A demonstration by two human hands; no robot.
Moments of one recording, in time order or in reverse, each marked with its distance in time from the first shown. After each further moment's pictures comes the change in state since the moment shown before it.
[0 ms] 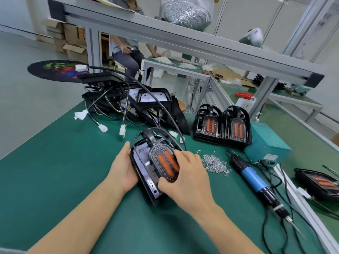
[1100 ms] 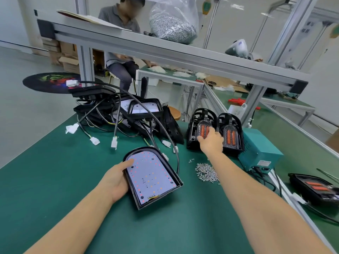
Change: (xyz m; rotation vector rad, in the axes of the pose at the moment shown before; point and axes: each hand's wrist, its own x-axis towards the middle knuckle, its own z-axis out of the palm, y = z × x) left_hand -0.004 0.011 0.009 0.246 0.194 -0.076; right_hand 0.158 0.136 -0.002 0.011 0.076 0.581
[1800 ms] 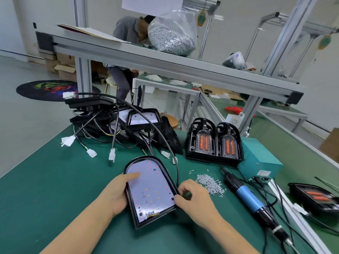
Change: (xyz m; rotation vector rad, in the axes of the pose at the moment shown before) left_hand 0.007 0.005 0.007 0.117 -0.006 -0.038; right_hand -0.149 0.024 0.007 0.336 -0.318 -0.454
